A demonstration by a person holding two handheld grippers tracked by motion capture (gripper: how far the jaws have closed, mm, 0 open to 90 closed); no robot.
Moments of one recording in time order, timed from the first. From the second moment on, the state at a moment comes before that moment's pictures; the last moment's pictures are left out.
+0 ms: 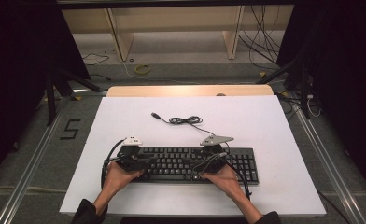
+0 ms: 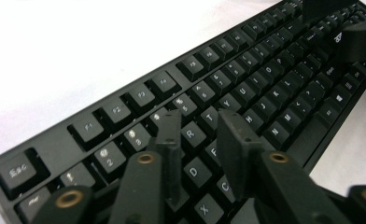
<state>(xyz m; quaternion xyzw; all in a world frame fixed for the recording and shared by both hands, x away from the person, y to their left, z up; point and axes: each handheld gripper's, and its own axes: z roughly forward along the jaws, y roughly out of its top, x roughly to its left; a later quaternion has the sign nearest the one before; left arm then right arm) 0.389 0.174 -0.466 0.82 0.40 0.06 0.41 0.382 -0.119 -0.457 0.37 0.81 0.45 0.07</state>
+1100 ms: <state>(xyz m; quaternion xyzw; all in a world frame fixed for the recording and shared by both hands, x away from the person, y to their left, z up) 0.401 0.157 -0.473 0.84 0.39 0.06 0.38 0.373 -0.130 -0.454 0.38 0.81 0.45 0.07</state>
